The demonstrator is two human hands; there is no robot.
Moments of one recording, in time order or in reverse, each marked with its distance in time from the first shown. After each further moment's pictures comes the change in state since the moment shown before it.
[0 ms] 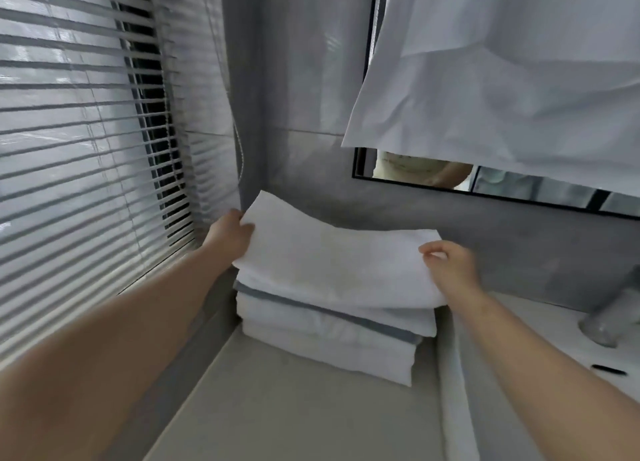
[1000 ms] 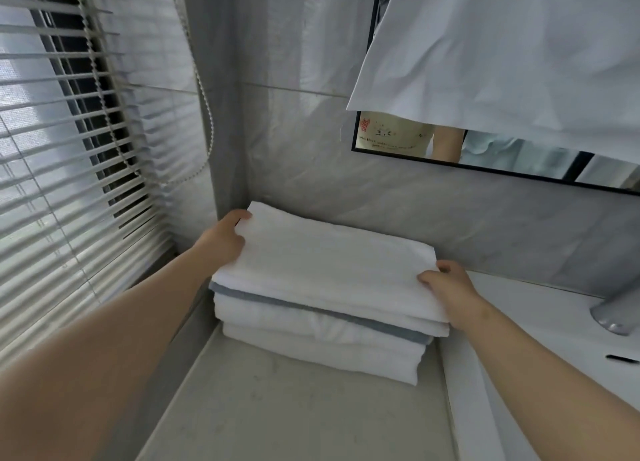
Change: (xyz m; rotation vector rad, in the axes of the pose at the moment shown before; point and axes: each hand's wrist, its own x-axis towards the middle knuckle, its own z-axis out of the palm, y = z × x) left_hand 0.061 -0.045 0.061 -0.018 -0.288 -0.015; right_hand 0.035 0.066 0.033 -0.048 -0.102 0.401
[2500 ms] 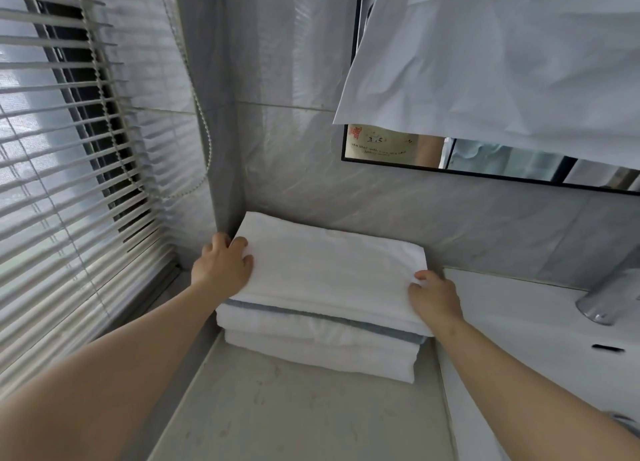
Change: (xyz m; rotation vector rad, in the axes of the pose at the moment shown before) left_hand -0.037 -0.001 0.014 0.549 0.135 0.131; right_hand -0.015 0.021 0.010 -0.398 0.095 -0.145
